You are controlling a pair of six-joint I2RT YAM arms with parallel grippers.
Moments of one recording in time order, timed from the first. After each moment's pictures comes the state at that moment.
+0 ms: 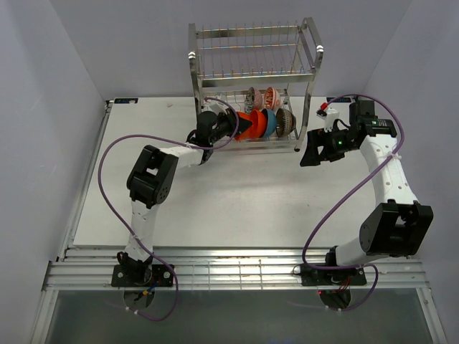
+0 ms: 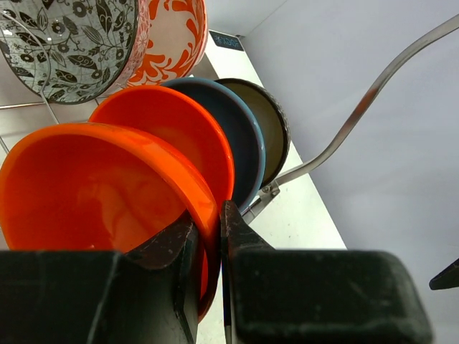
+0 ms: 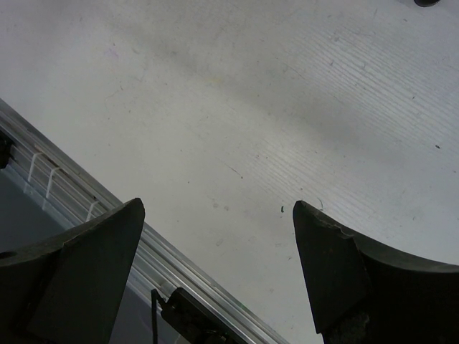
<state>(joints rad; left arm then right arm) -0.48 2.19 1.43 0.70 0.33 -0.76 -0.03 1.47 1.42 -1.08 -0.64 -0.34</state>
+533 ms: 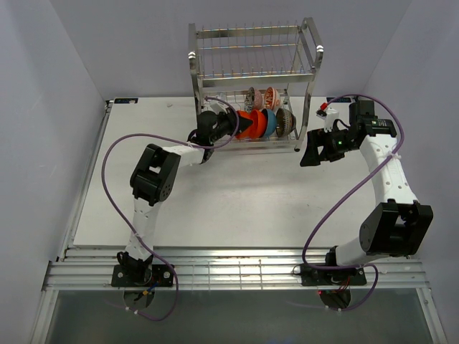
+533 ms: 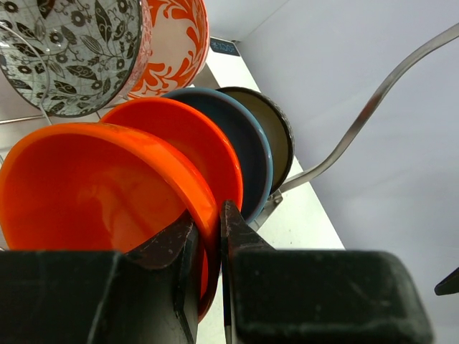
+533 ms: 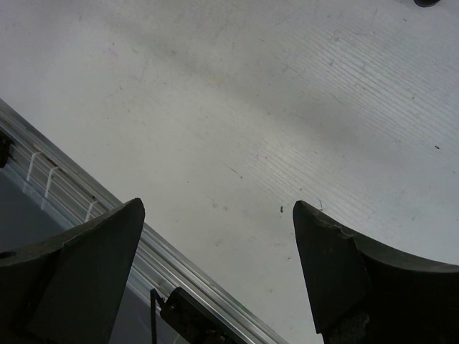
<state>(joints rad) -0.48 2.24 1.47 0.73 0.34 -0.76 -0.03 1.47 1.42 -1.08 -0.64 -0.35</state>
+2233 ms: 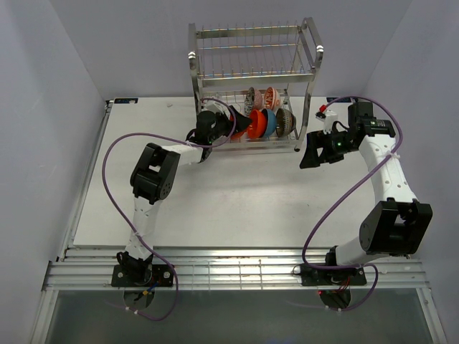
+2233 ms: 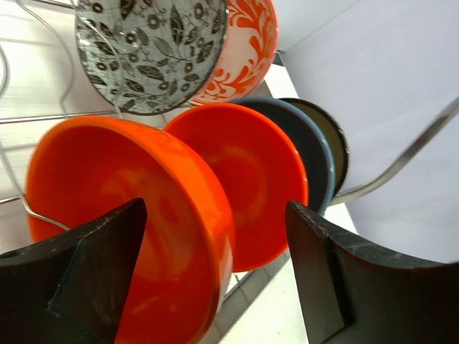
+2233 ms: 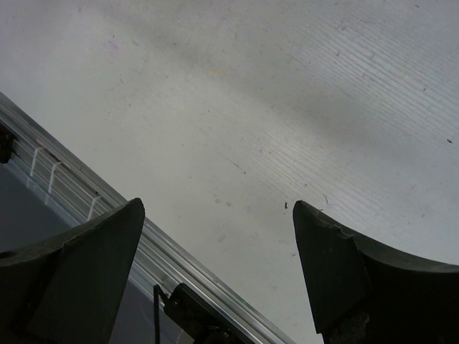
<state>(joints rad) -0.45 2.27 1.49 0.67 0.27 -0.76 -0.03 1.48 1.41 -1.09 -0.65 -0.35</state>
